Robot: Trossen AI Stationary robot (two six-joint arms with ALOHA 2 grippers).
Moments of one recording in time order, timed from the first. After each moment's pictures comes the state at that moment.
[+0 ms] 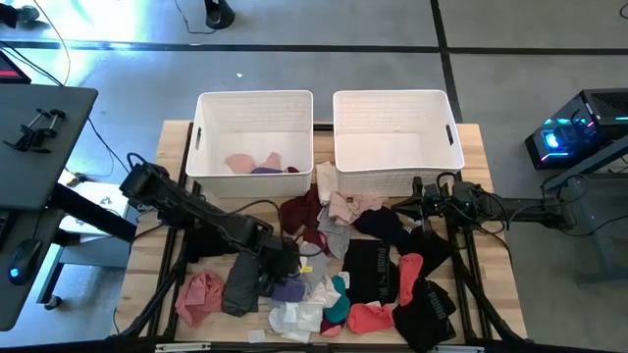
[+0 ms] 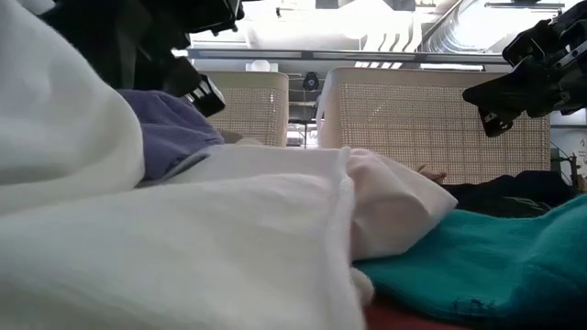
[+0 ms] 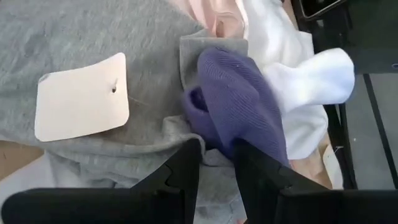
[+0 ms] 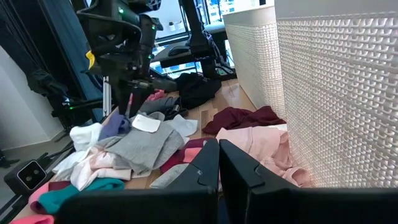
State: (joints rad) left arm -0.37 1.72 1.09 -0.44 0.27 -0.20; right arm -0.07 0.12 0.01 0.03 -0.09 0.20
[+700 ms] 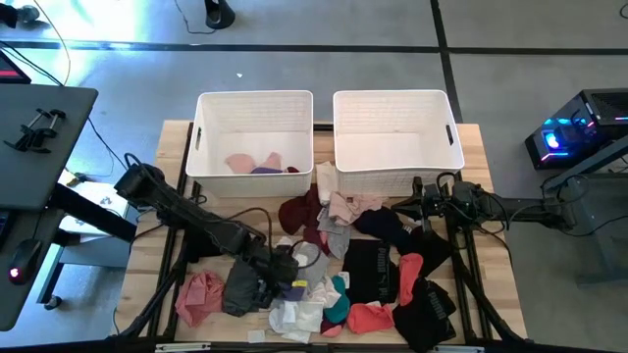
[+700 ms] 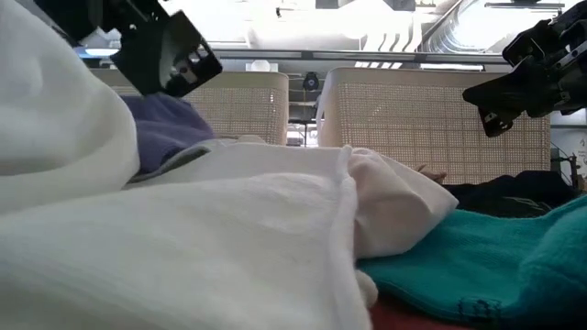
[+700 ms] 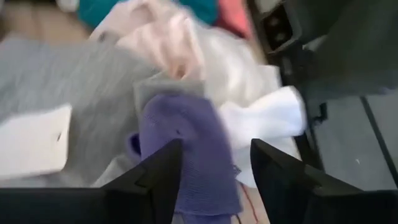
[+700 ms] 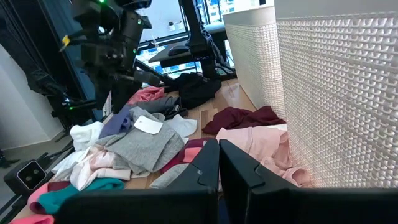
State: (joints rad) left arm -0.46 1.69 1.09 -0.34 0.18 -0.29; right arm -0.07 0.12 0.01 0.03 -0.09 0.20
